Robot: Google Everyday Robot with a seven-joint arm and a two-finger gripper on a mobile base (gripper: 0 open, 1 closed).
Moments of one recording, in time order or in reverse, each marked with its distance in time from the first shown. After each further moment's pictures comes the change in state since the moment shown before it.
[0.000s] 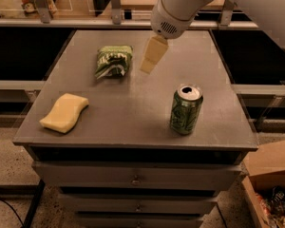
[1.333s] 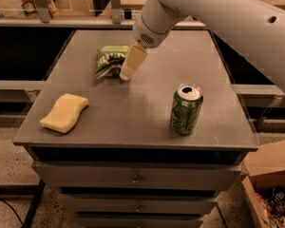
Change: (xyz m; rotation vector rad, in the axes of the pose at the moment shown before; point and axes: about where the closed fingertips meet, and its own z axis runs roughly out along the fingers) arm -0.030 -0.007 0.066 -0.007 -0.068 0.039
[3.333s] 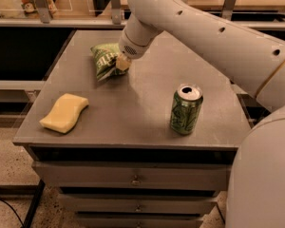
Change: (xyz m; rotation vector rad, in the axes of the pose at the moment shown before) arm -0.011 0.005 0.078 -0.071 0.035 0.058
